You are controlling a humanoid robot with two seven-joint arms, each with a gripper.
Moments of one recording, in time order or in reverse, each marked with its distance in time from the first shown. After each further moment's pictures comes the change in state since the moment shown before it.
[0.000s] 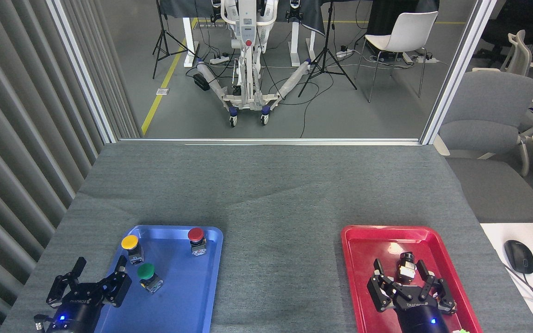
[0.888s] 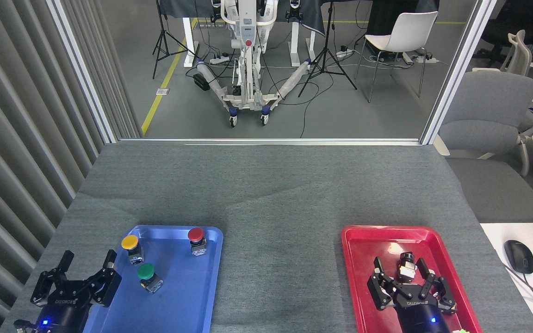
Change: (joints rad) left arm 0.091 0.024 0.003 -0.192 0.065 0.014 -0.003; right arm -0.004 0.001 0.000 0.000 0.000 0.002 -0.005
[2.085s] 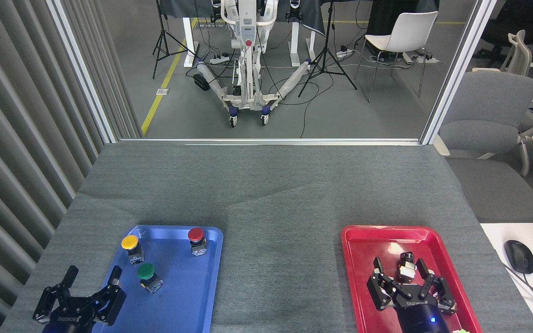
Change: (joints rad) left arm 0.094 -0.021 -0.006 -0.087 -0.011 0.010 -0.028; right arm -0.001 0.000 0.000 0.000 0.000 -0.001 -0.001
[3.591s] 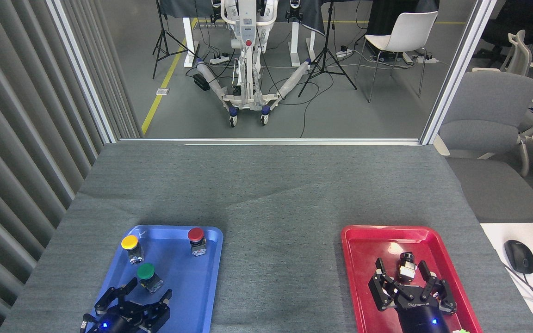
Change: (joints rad) left arm -0.238 0.016 -0.170 0.456 -0.235 -0.168 -0.058; right arm 0.003 0.022 -0.025 0.001 0.000 -0.004 -0.002
